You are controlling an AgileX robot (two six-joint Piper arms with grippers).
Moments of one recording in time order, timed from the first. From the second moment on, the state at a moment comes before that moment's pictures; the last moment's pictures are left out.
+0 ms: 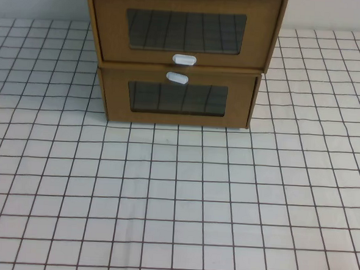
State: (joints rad) right arm 0.04 -0.01 0.03 0.20 0.36 -0.16; left arm -0.18 -0.01 0.02 -0.06 0.36 0.14
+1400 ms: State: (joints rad) right arm 0.04 -0.01 0.03 0.20 0.36 -0.16; left arm -0.18 -0.01 0.03 -0.50 0.09 -0.13
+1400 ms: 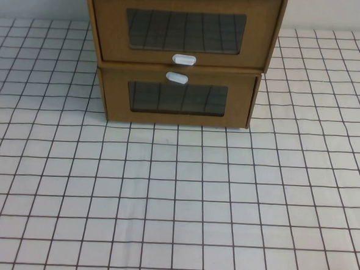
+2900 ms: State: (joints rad) right arm 0.04 -0.01 0.03 0.20 0.36 -0.16; left arm -0.18 1.78 -2.15 -0.65 1.19 0.65
